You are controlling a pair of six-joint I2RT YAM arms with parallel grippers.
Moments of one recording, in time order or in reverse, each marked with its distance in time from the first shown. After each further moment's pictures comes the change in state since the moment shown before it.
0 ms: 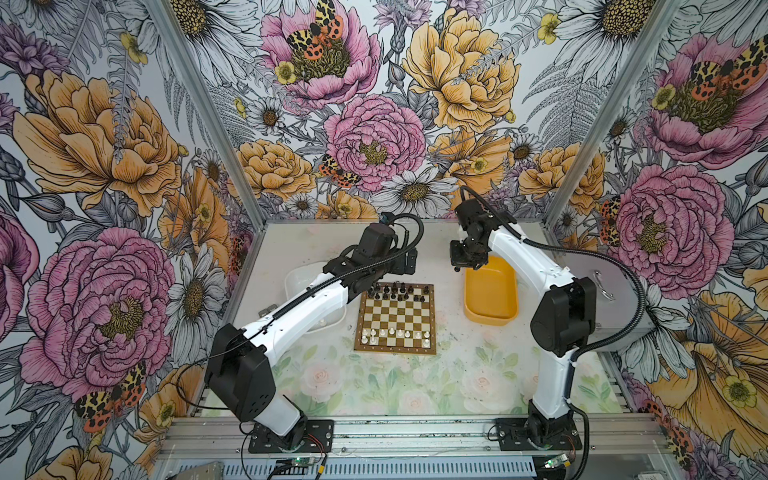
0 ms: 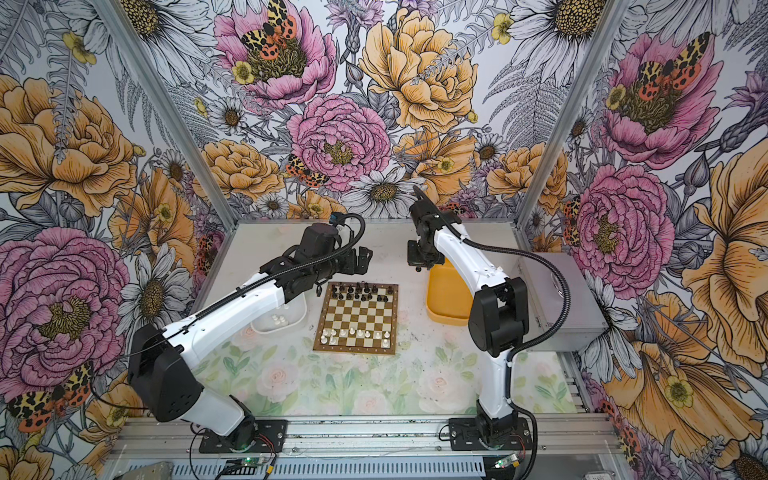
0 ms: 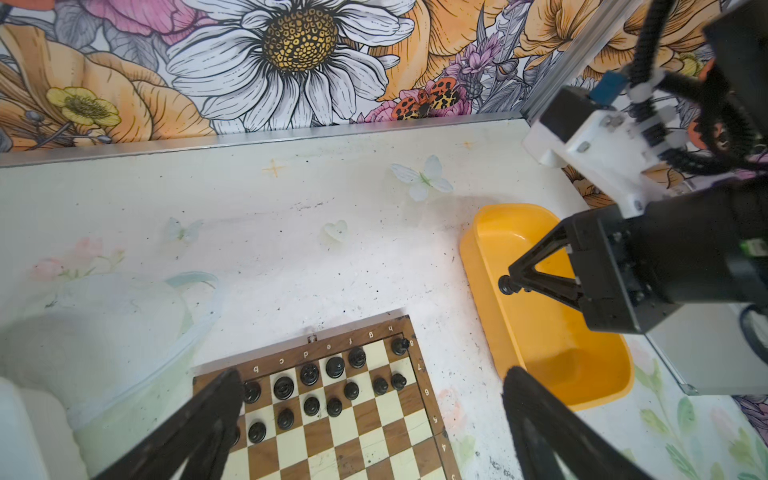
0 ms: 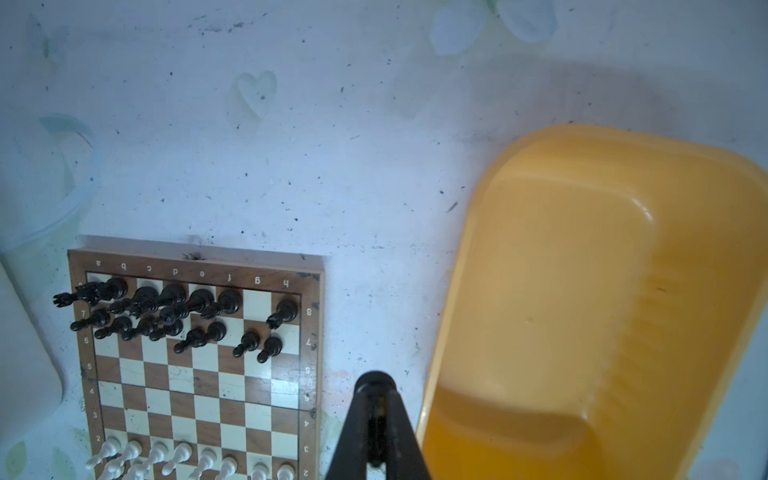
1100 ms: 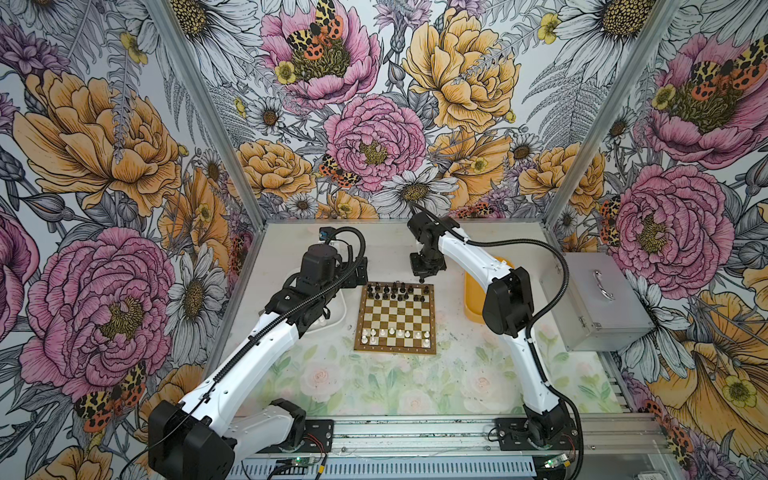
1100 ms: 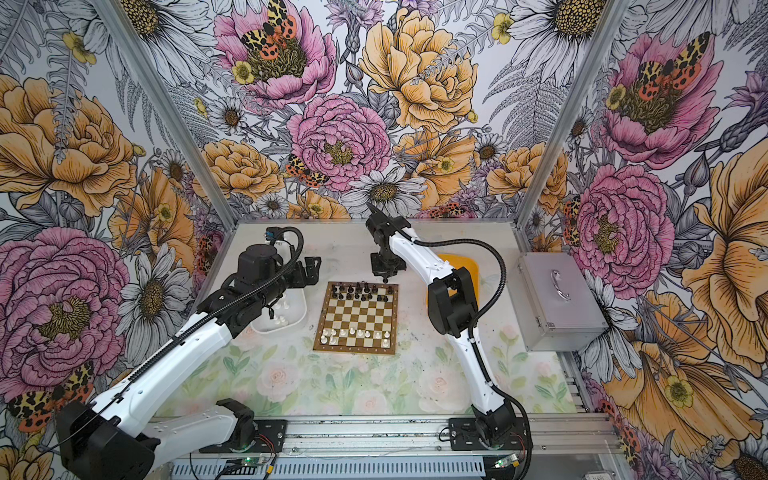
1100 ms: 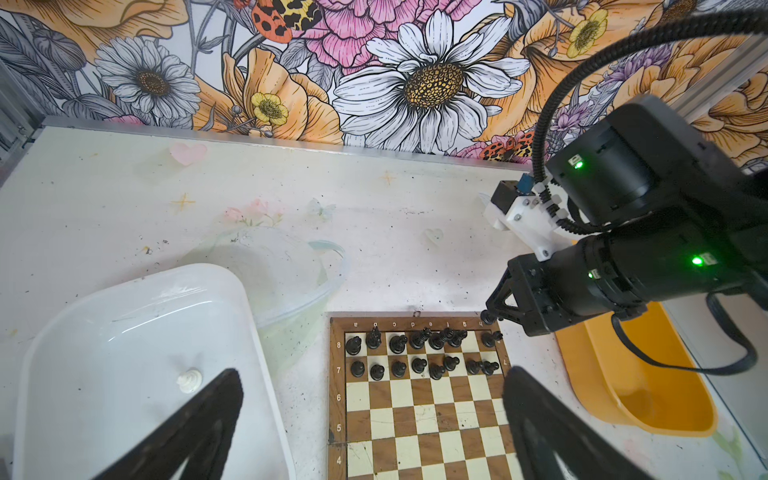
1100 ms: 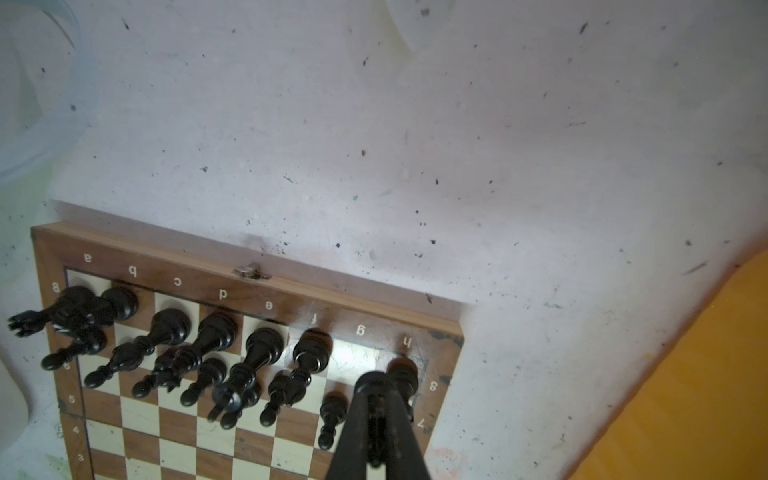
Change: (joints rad) left arm 0.213 -0.375 -0.320 0.019 -0.010 -0.003; right arm 0.167 0.384 0.362 -0.109 -0.019 0.019
